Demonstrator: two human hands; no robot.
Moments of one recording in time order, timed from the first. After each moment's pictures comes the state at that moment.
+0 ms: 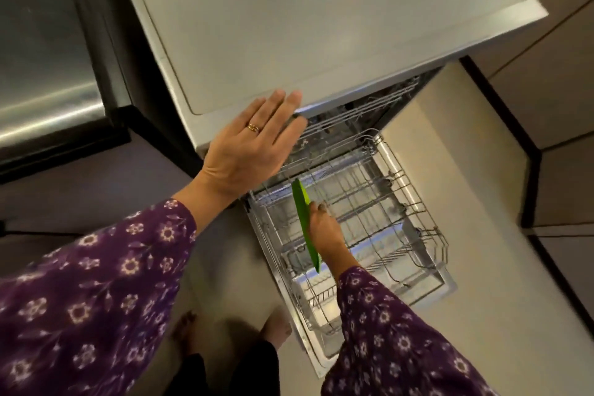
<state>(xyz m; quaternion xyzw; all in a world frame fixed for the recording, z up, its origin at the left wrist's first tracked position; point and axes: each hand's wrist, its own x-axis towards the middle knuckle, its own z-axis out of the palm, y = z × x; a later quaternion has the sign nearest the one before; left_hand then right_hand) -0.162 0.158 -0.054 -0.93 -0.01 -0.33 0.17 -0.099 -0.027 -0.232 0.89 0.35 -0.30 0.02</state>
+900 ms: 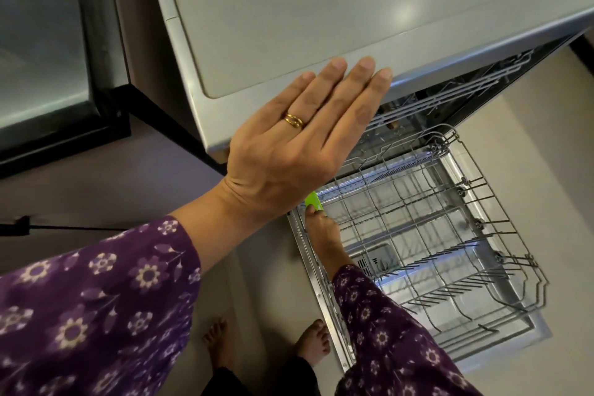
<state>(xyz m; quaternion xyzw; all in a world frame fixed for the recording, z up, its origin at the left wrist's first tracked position) -0.153 0.156 -0.061 -0.88 -0.01 -0.43 0.21 -0.134 0.062 -0.361 0.88 0.39 -0.26 -0.08</state>
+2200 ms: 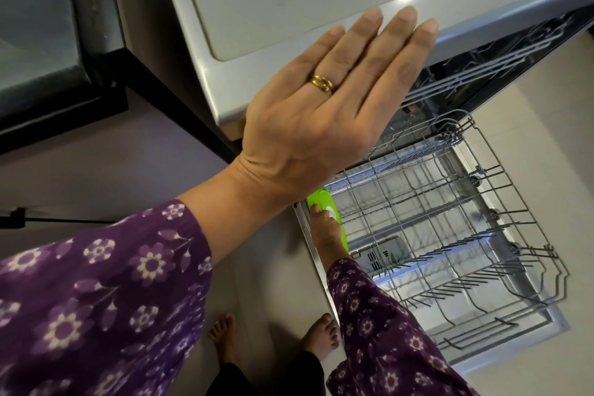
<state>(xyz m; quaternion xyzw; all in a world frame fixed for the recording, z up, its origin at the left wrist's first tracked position) -0.150 0.157 -0.060 -0.86 -0.03 -0.48 0.18 -0.155 0.062 -0.405 0.88 0.36 -0.31 0.00</state>
